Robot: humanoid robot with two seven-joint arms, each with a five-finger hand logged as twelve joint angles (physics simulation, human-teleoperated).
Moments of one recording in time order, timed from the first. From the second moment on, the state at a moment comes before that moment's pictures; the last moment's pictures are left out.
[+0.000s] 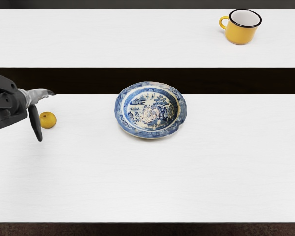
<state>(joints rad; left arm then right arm) -1.87 0.32 1.27 -1.47 -0.06 0.34 0.07 -0.01 0.00 0.14 0.09 0.04 0.10 -0.08</state>
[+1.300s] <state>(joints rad) -1.72 0.26 1.20 -1.31 -0.09 0.40 0.07 -0.01 0.00 0.14 0.09 0.04 0.10 -0.08</state>
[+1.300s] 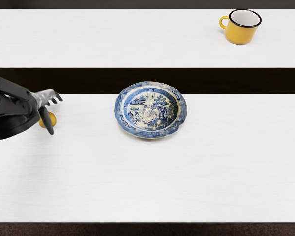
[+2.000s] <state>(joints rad) -1.73 0.26 1.20 -1.34 -0.10 0.40 0.08 -0.01 0.00 0.14 0.09 0.04 0.10 -0.08</state>
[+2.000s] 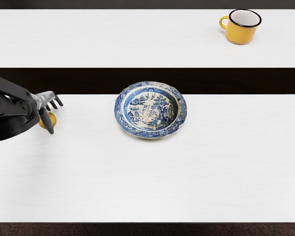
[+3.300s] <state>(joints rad) -1.77 0.28 1.25 -1.39 -0.20 0.38 0.09 -0.01 0.00 0.14 0.09 0.04 0.10 -0.08</state>
